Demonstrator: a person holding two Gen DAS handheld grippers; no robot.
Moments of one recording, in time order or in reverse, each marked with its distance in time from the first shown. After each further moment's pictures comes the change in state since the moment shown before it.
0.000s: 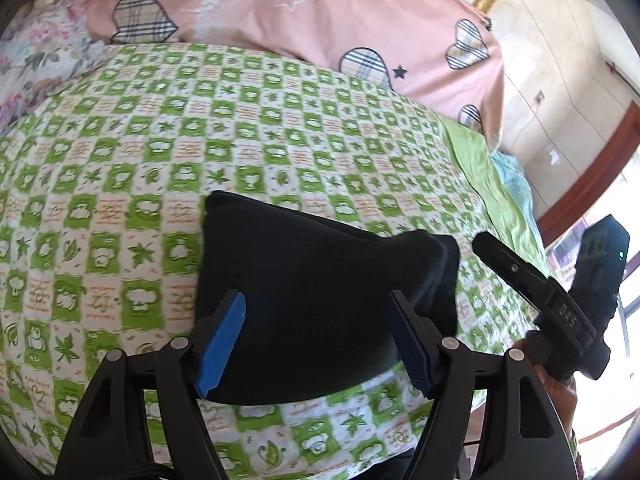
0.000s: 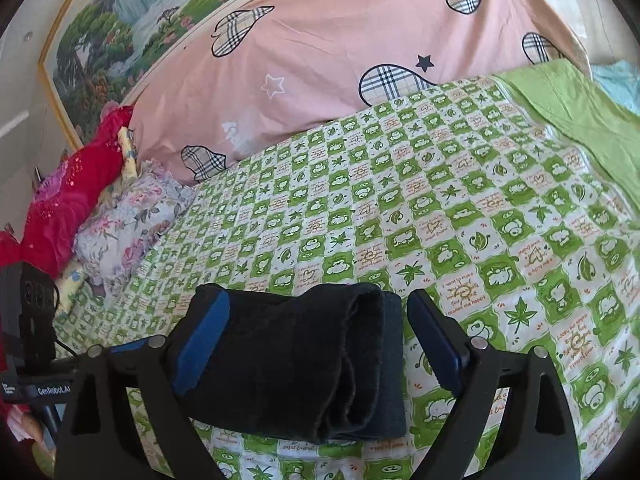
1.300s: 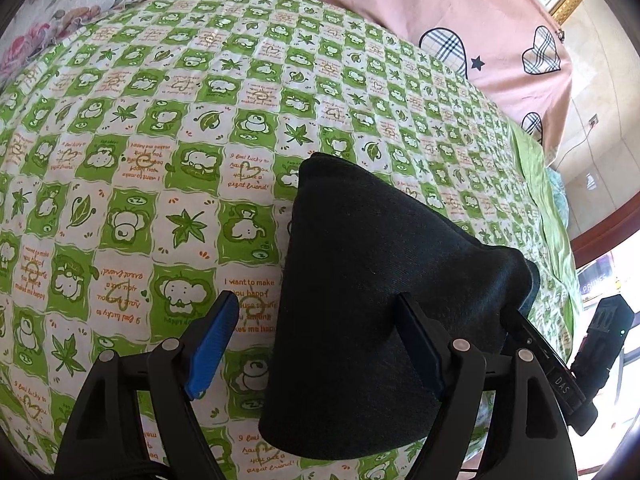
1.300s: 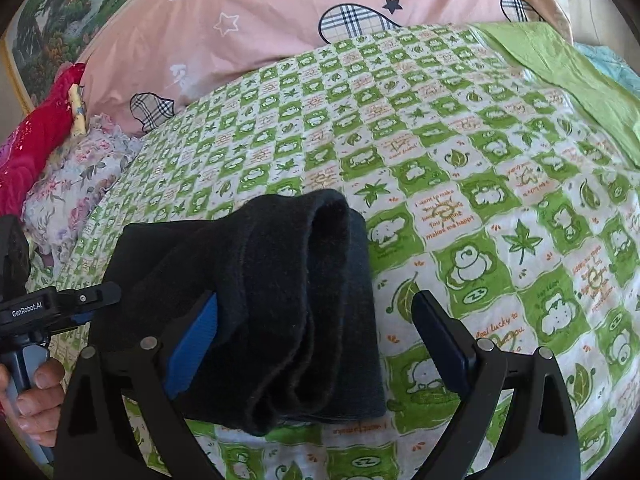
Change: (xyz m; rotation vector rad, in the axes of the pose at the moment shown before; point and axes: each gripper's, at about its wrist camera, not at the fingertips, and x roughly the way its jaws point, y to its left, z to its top) left arm 0.059 0.060 0.008 -0.148 0.113 0.102; right arm 0.049 -0.030 -0.045 0.048 0.163 -0.115
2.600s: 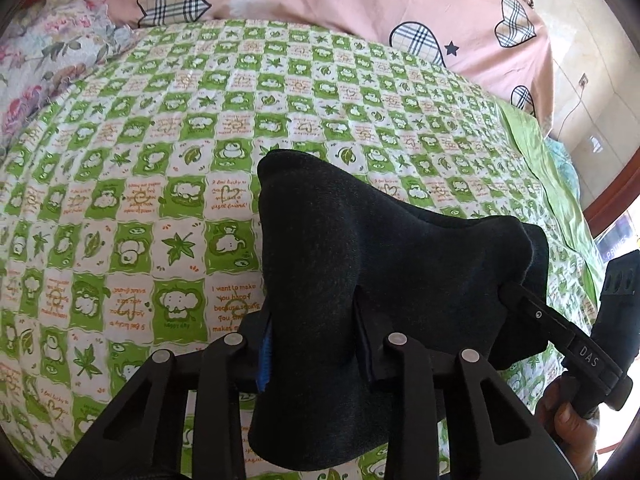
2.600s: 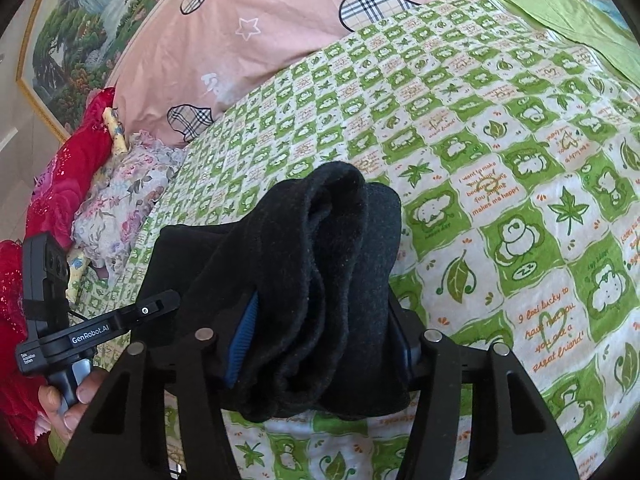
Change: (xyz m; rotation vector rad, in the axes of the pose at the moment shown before) left arm -0.010 -0.042 -0.010 0.157 -0.077 0.086; right arm -0.011 0.007 0.000 0.062 0.011 0.217
